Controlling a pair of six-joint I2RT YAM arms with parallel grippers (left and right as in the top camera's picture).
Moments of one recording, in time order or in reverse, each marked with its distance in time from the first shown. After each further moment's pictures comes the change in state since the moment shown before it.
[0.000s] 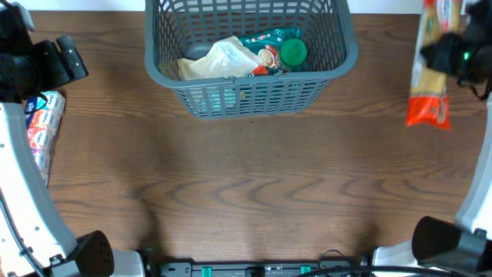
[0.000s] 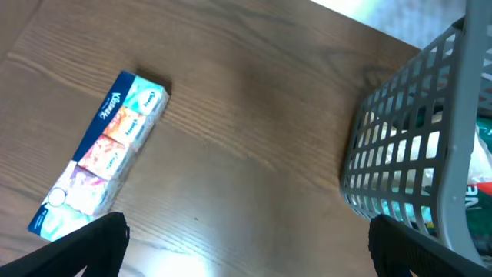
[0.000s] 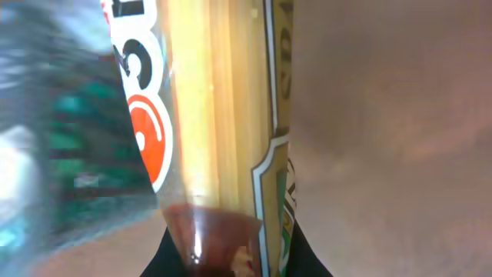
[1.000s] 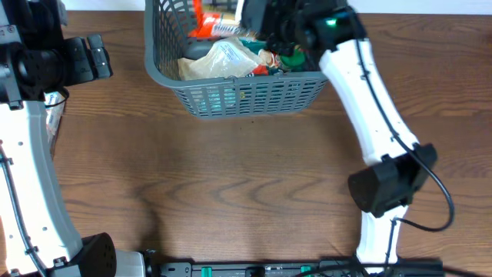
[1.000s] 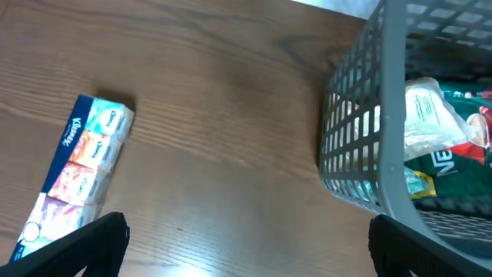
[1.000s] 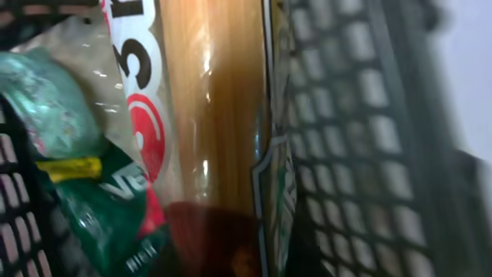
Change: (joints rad) left arm -0.125 0.000 0.000 0.014 0.000 0.053; right arm 0.660 0.436 0.181 0.285 0.011 -1.024
